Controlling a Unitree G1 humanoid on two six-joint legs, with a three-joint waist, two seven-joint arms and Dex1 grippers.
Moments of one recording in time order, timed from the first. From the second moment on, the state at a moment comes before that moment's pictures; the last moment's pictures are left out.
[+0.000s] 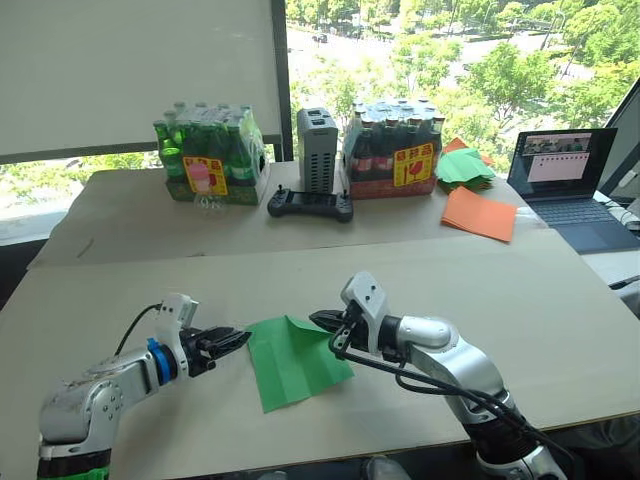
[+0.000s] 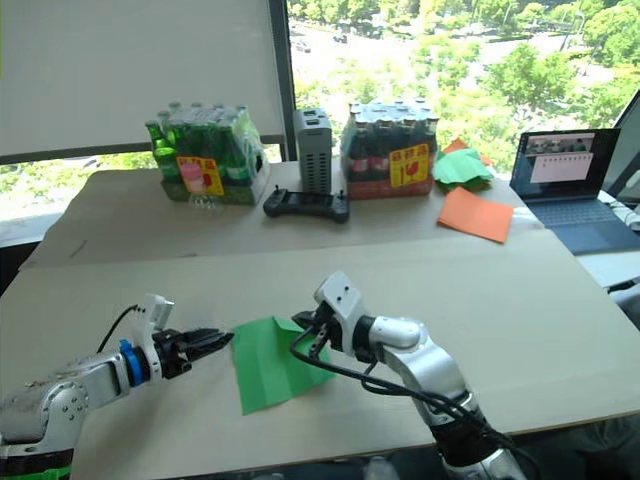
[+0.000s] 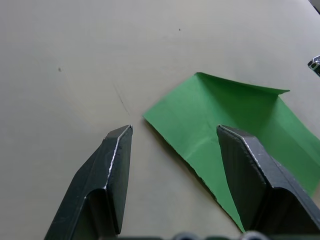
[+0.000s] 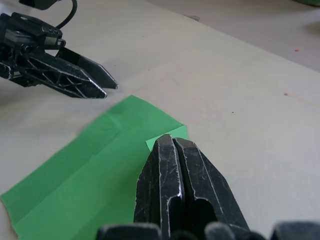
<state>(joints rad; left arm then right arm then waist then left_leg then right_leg) -0.08 0.48 0.33 -0.29 -0.64 1.06 -0.65 -0.43 -0.30 0.32 -0.26 0.22 0.66 0.67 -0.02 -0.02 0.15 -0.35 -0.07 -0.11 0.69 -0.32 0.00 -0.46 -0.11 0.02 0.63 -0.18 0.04</state>
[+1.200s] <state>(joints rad) -0.10 0.46 0.23 -0.26 -0.68 0.99 -0.52 -0.47 -0.26 0.43 -0.01 0.06 0.50 0.71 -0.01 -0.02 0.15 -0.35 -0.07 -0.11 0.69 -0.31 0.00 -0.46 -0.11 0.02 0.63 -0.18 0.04</state>
